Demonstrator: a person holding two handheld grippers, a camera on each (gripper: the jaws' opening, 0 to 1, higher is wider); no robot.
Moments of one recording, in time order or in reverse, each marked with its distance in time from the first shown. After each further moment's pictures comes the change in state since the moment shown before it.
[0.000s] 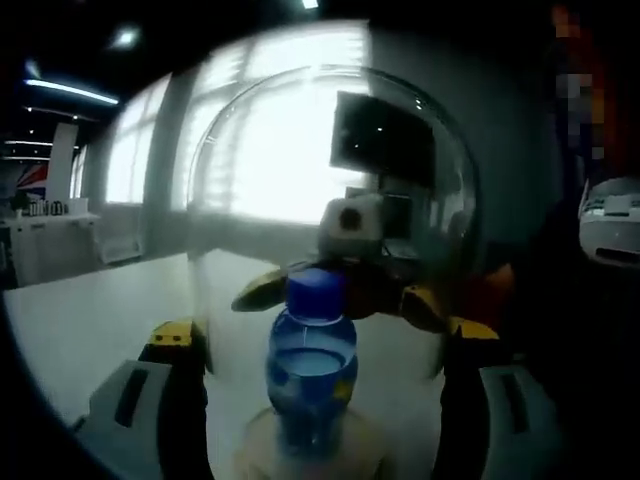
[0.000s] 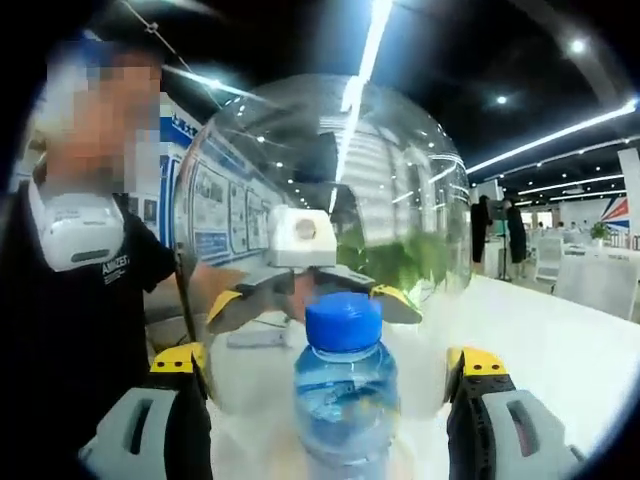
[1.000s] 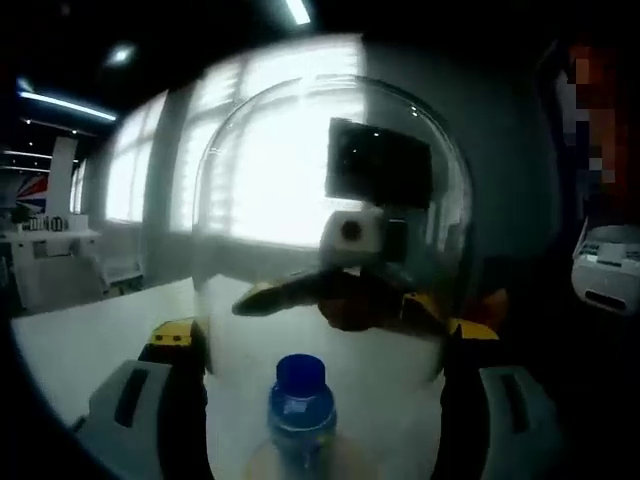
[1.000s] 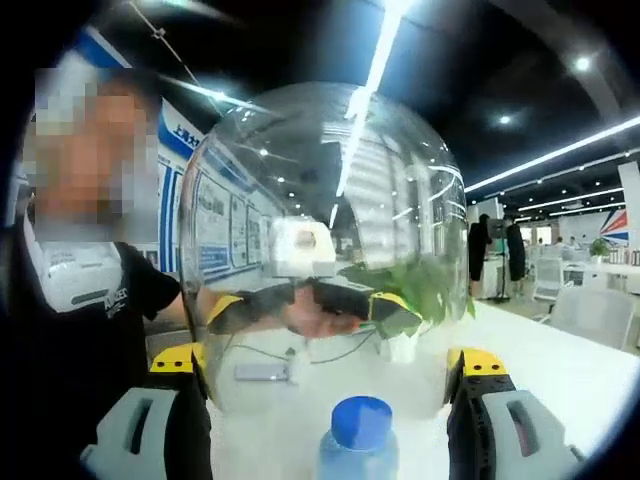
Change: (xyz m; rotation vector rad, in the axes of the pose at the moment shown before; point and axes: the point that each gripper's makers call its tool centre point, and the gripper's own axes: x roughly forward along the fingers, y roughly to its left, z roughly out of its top) left arm -0.013 -0.016 0.077 0.023 -0.054 0.000; right arm 0.001 0.012 0.078 -0.027 -0.057 -0.009
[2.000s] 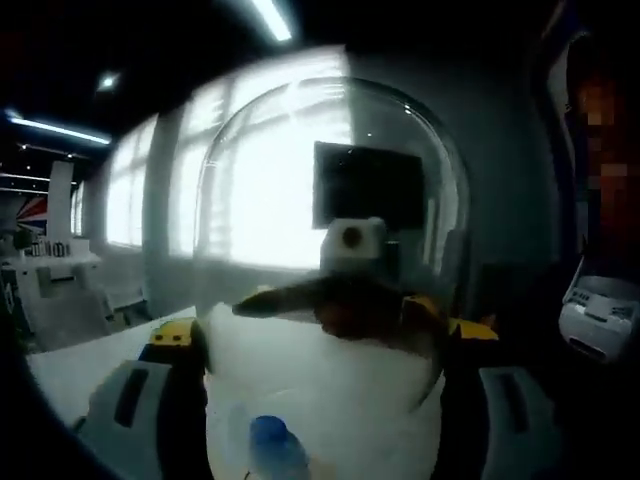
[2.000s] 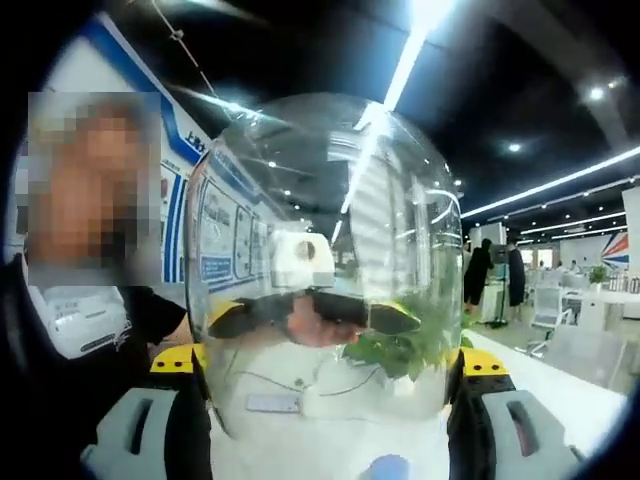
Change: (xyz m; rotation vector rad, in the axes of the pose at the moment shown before) left arm 0.000 -0.043 0.094 0.060 -0.039 0.004; right arm -0.011 0.041 0.097 -0.063 -0.058 0.001
